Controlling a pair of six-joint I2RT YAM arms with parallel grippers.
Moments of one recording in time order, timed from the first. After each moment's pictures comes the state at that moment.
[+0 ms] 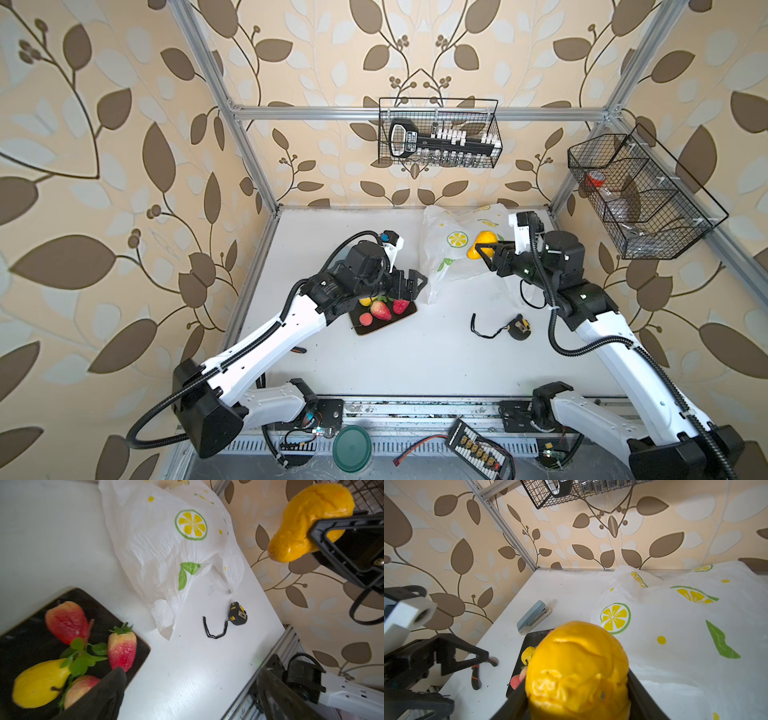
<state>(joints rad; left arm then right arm) -0.69 1.15 1.11 -0.54 0.12 -0.49 0.28 1.05 1.03 -0.32 -0.27 0.25</state>
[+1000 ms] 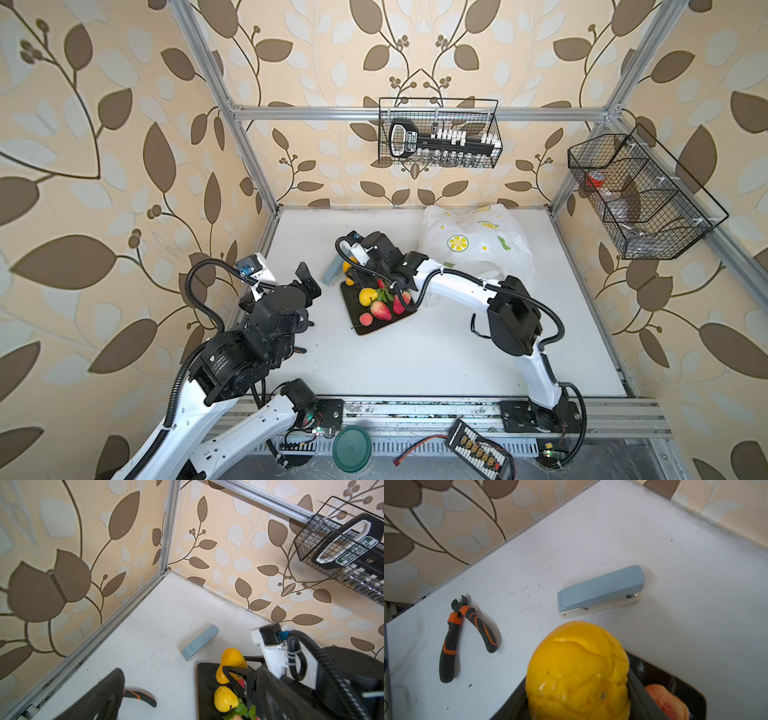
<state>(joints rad) -0.68 0.63 1.10 -0.99 -0.90 -0.74 0.89 2.22 1.89 -0.34 -0.01 0.11</state>
